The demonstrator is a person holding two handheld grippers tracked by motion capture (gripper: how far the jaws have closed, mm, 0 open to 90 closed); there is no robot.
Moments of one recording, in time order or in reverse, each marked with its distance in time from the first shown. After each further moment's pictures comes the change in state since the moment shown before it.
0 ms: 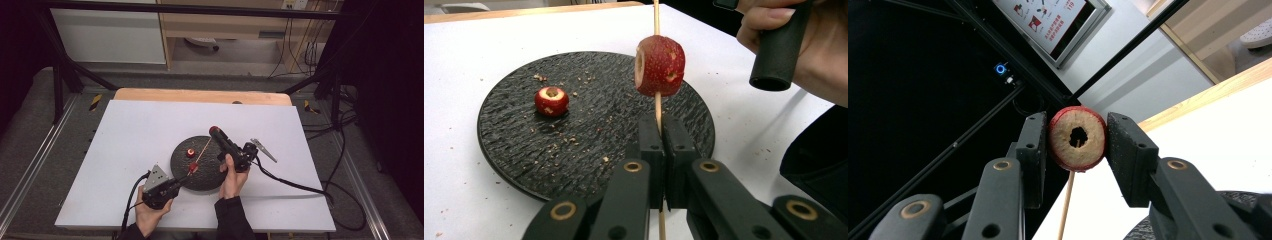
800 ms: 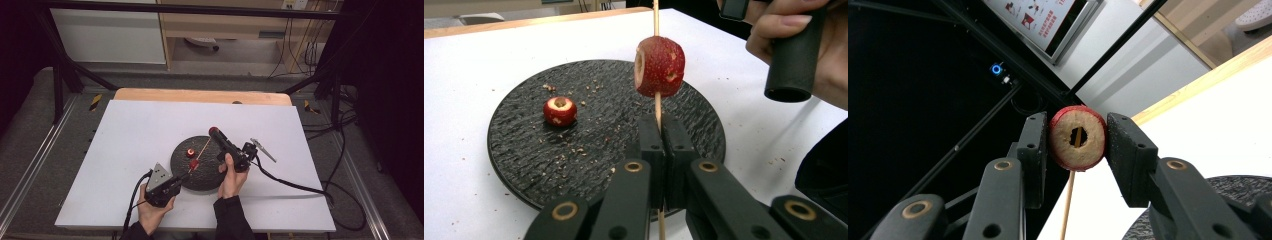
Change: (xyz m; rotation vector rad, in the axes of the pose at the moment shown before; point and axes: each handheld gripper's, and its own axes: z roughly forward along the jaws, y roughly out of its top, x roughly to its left) left arm -0.002 0.003 0.005 -0.014 0.037 0.020; right arm -0.001 -0.001 0.002 0.017 -0.021 0.068
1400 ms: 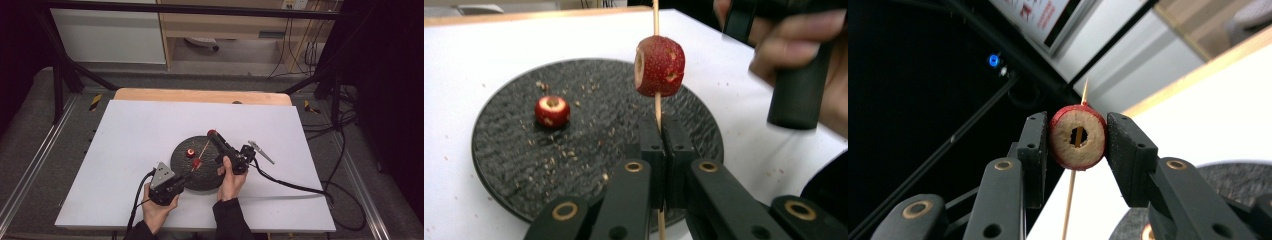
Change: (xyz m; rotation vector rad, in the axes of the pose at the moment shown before) left arm -0.001 0.006 0.008 -0.006 -0.001 -0.050; right arm -0.002 -0.009 -0.001 0.031 -0.006 -0.023
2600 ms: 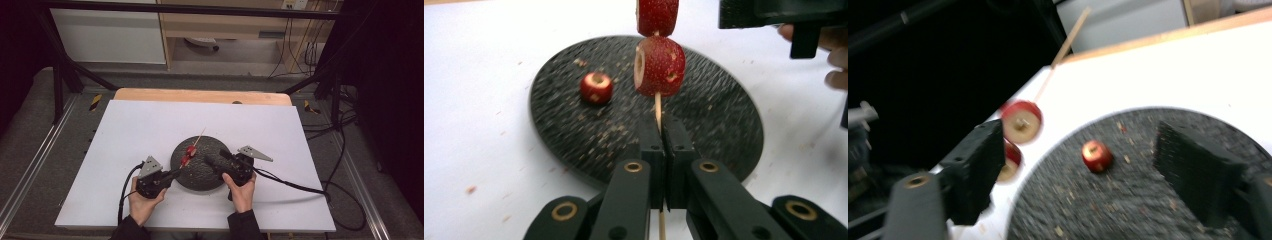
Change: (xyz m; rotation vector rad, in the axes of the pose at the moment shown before) left arm 0.042 -0.003 -0.014 0.104 -0.001 0.013; right arm -0.003 -0.004 -0.021 0.353 -0.095 -0.363
